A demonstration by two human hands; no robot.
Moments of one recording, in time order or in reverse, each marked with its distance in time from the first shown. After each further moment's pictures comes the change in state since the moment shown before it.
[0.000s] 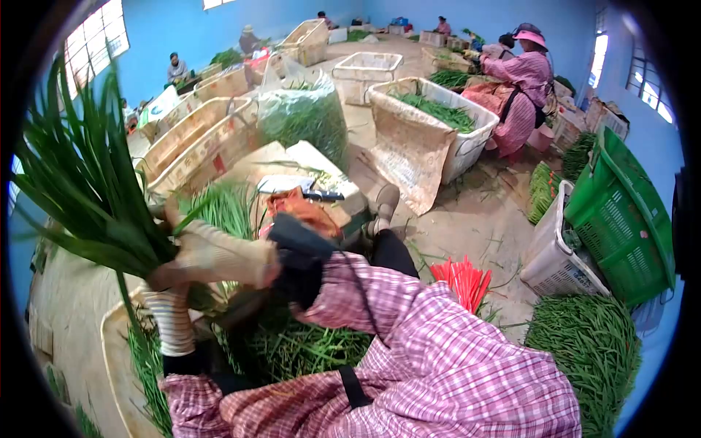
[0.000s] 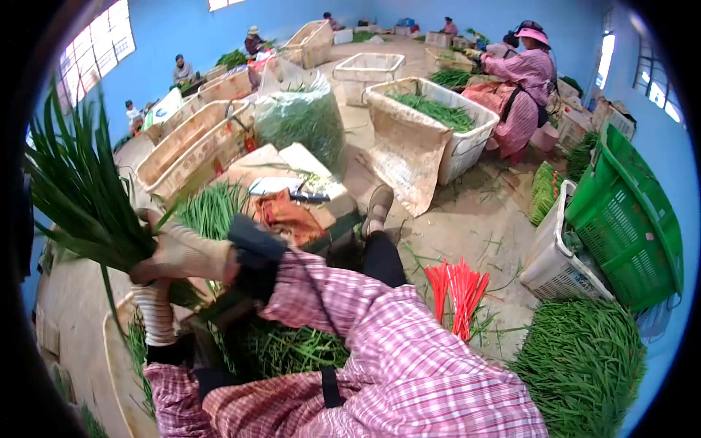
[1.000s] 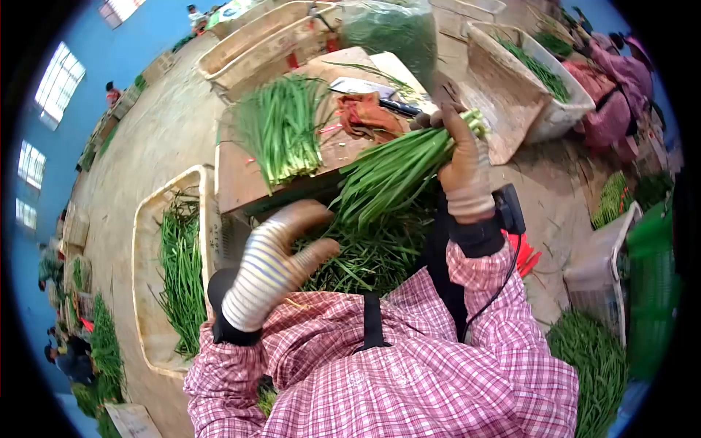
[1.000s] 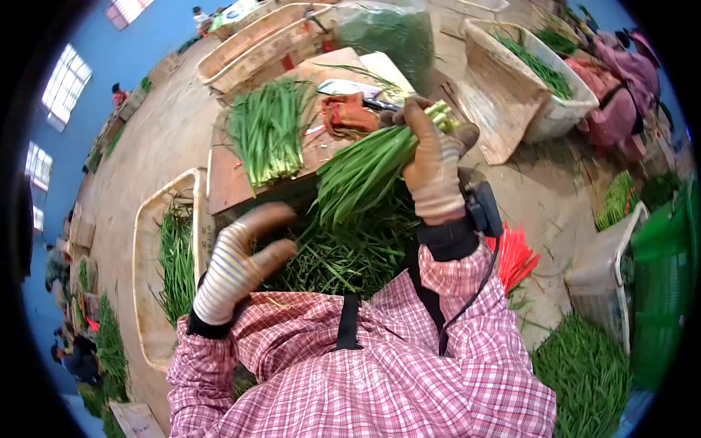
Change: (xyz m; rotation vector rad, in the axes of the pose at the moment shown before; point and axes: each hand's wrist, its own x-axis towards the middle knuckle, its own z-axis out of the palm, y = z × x) left_hand -0.104 0.188 0.097 0.079 -0.616 -0.307; right_hand -0.200 0.012 -0.115 0.496 1.090 0.115
